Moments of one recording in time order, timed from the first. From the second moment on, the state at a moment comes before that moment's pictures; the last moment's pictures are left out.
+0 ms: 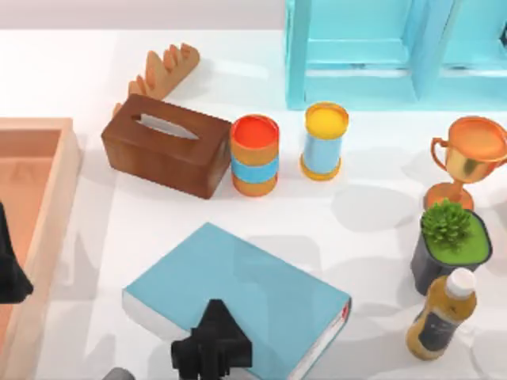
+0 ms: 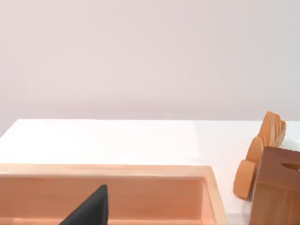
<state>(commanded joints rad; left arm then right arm) 0.00 0.00 0.00 0.00 0.00 0.00 1.53 2.02 1.24 -0.64 1.30 -0.15</state>
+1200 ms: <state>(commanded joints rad) 0.00 0.00 0.00 0.00 0.00 0.00 1.53 2.08 1.20 -0.54 1.30 -0.15</state>
